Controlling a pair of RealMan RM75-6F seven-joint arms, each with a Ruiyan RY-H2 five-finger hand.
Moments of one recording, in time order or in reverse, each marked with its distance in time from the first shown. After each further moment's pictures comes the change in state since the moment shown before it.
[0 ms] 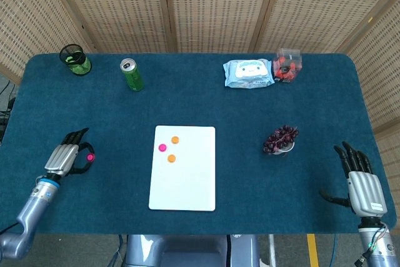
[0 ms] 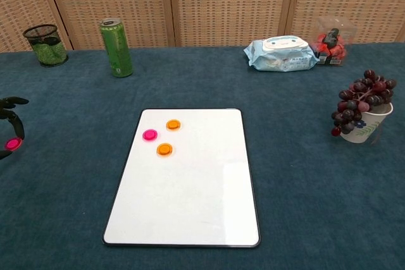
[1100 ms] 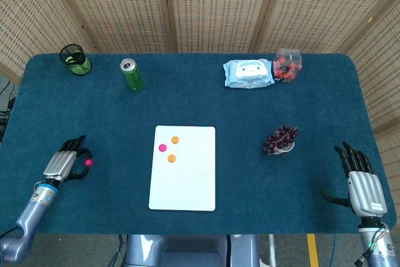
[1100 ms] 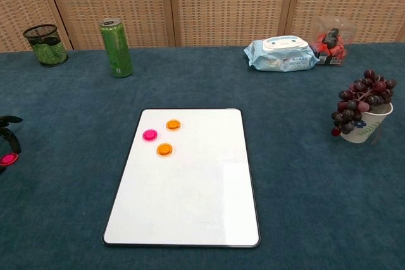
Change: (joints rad) left arm 0.024 -0.046 0.045 0.085 -0.014 -0.037 -0.024; right arm -0.001 -0.001 0.000 0.003 -0.003 0.003 0.002
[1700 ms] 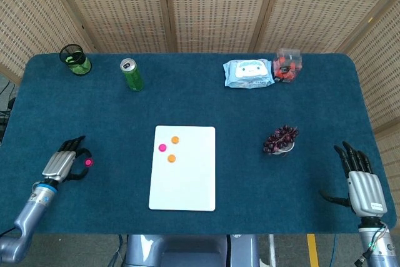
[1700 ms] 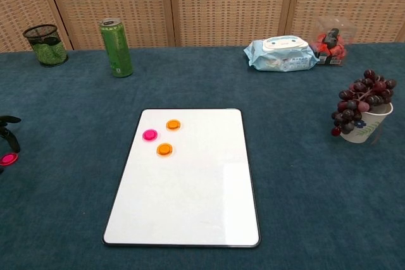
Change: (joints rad) left arm -0.006 0.011 0.012 -0.005 -0.002 0.000 -0.006; right arm 0.001 0.000 0.000 0.000 0.001 -0.001 -0.003
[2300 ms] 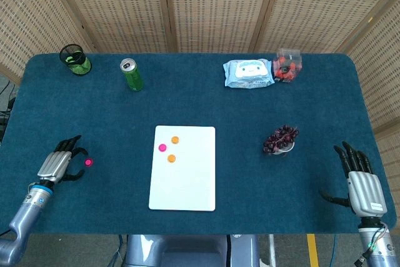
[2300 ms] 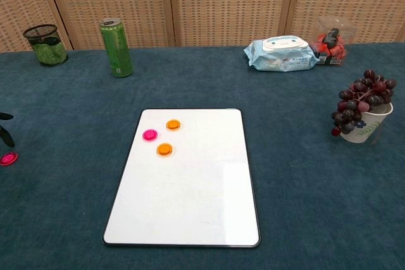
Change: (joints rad) left arm 0.009 0.024 0.015 -0.015 -0.005 0.038 -0.024; right arm 0.000 -0.001 0.000 0.001 -0.001 0.002 -0.004
